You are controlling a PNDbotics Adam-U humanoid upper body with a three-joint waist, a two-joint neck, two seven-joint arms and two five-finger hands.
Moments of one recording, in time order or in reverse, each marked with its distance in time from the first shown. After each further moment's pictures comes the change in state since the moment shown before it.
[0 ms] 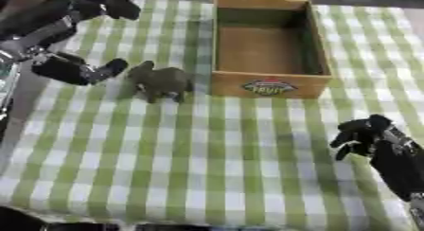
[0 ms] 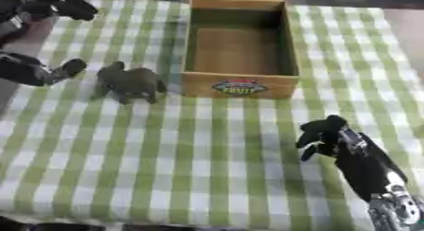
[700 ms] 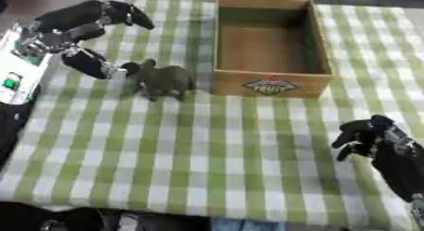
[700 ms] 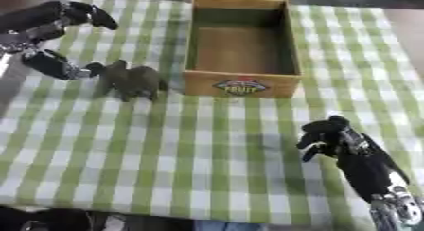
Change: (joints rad) left arm -0.122 0.006 -0.107 0.245 -0.123 -0.022 0.022; right arm 0.005 0.000 0.001 0.000 0.000 0.003 0.005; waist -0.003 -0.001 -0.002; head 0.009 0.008
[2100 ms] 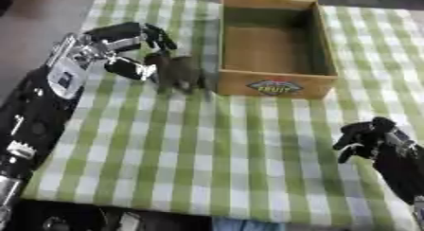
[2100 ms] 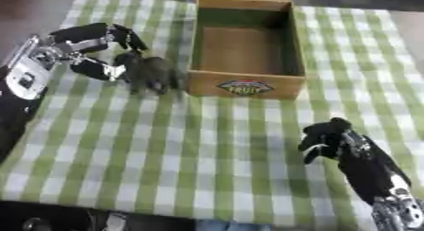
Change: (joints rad) left arm -0.128 -0.105 -0.073 0.249 -0.121 0.016 -0.016; right arm 0.001 0.001 0.006 0.001 0.000 0.002 0.006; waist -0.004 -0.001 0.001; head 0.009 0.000
